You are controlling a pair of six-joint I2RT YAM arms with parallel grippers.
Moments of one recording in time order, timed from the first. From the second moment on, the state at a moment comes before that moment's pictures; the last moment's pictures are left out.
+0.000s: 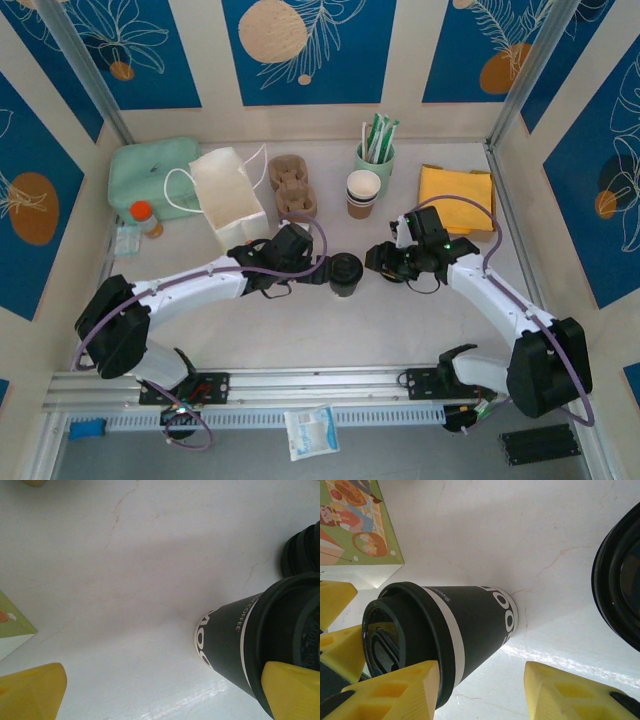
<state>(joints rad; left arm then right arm) -0.88 1.47 0.98 -0.42 -0.13 -0.63 0.35 1.19 0.79 -0.62 -0.45 0.58</state>
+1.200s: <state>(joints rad) -0.88 1.46 0.93 -0.36 -0.12 -0.67 0.37 1.20 0.67 -0.41 -0.48 0.63</state>
